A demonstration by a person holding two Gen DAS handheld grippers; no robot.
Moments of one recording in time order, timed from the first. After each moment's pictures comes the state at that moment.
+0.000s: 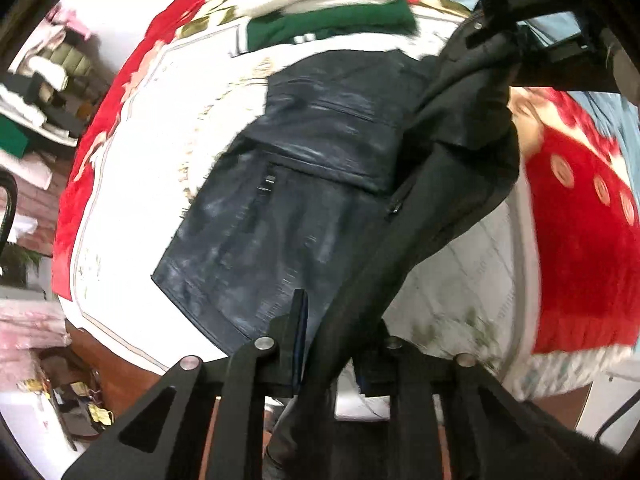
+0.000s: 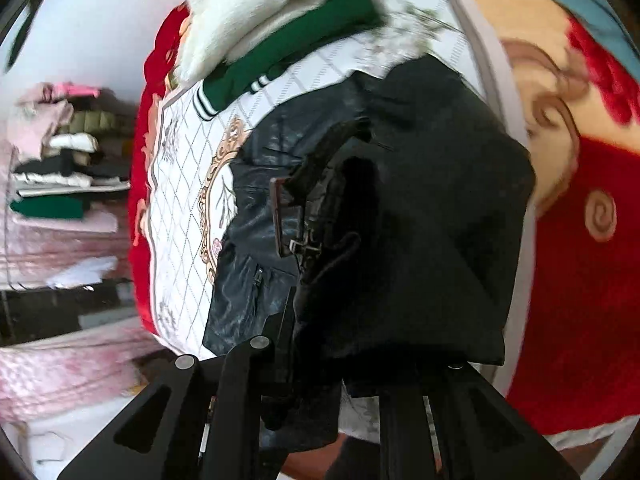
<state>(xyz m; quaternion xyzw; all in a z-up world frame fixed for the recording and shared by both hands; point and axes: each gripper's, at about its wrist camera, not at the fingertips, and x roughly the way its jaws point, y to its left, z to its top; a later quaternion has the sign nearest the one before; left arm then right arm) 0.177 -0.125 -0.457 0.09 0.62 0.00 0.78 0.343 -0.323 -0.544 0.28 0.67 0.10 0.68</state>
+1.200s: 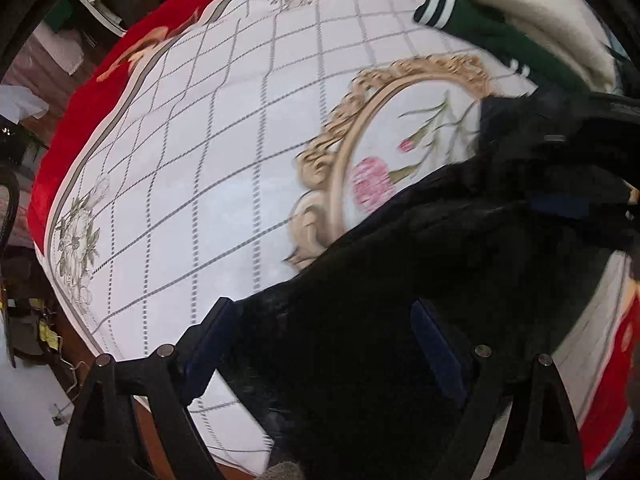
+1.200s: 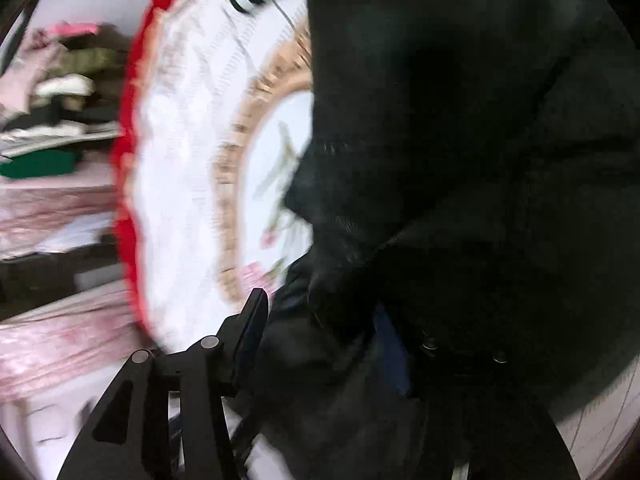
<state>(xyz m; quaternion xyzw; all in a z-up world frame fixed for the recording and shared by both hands) 0.287 0.065 -0.550 -0.08 0.64 0.12 0.76 0.439 -0.138 -0.677 0.28 0.72 0.19 0.61</state>
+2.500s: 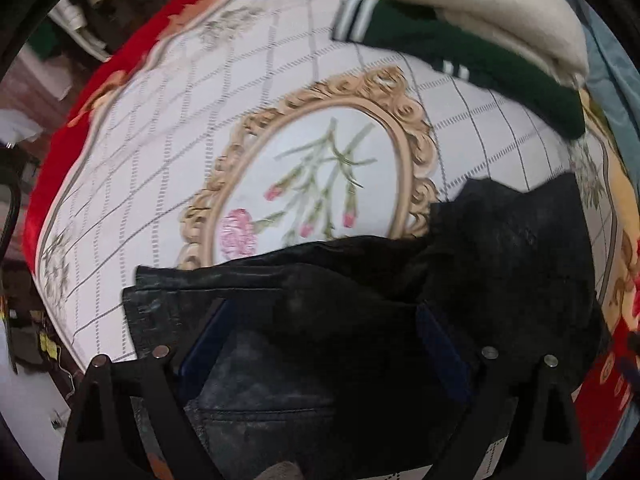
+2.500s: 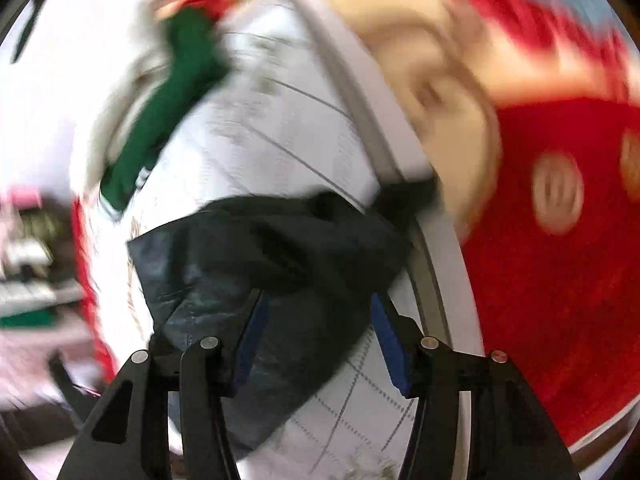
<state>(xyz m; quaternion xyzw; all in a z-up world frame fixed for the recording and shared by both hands) 0.346 -0.035 -0.530 -0.06 0.62 0.13 0.77 0.303 -0.423 -0.600 0.31 0.62 -0.07 0.72</state>
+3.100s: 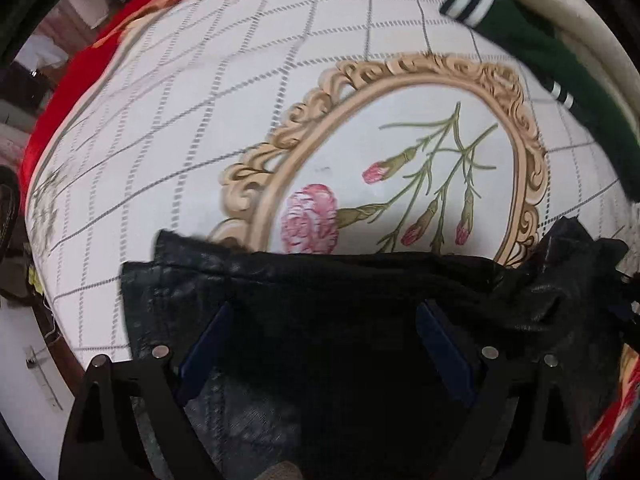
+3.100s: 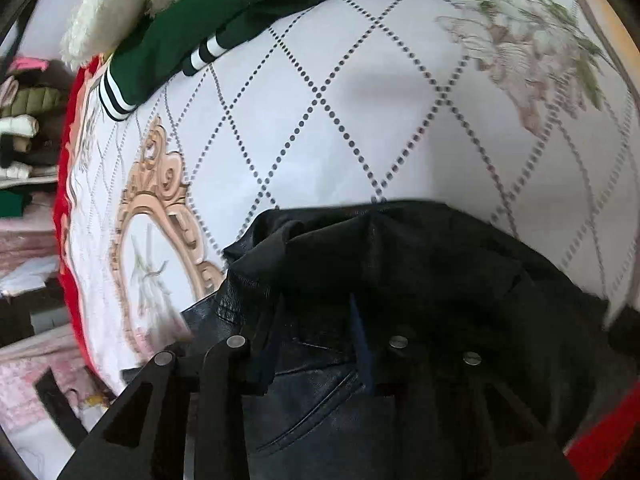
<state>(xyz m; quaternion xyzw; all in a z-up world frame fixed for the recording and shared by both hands) 0.341 0.033 -0.577 -0.14 0.65 0.20 0.72 0.460 -0.268 -0.678 0.22 0.72 0.06 0.66</state>
